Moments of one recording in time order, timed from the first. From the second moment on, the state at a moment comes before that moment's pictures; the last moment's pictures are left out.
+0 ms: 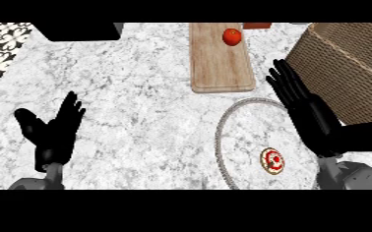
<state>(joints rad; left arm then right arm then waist) -0.03 0.35 -0.14 -1.46 0.38 0.39 0.20 -0.17 -0.43 0.30 -1.72 -0.47 -0.12 0.05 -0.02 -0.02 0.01</state>
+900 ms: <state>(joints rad) -0.16 0.49 -0.13 -1.43 0.34 0.20 0.17 -0.21 -0.52 0.47 -1.99 -0.19 0.52 -0.47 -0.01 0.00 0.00</state>
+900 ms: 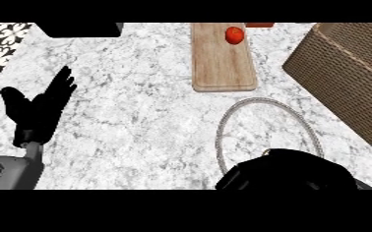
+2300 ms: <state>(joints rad) -0.21 0.45 -0.09 -1.35 0.29 0.15 0.15 -0.64 -1.04 0.08 -1.81 -0.21 0.99 -0.06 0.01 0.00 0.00</state>
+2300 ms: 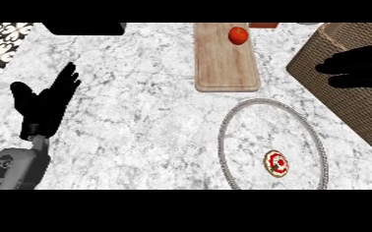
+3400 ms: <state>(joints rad) -0.21 0.43 -0.04 -1.35 0.27 0.09 0.16 -0.29 -0.78 0.16 -1.71 0.20 0.70 -0.45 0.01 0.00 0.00</state>
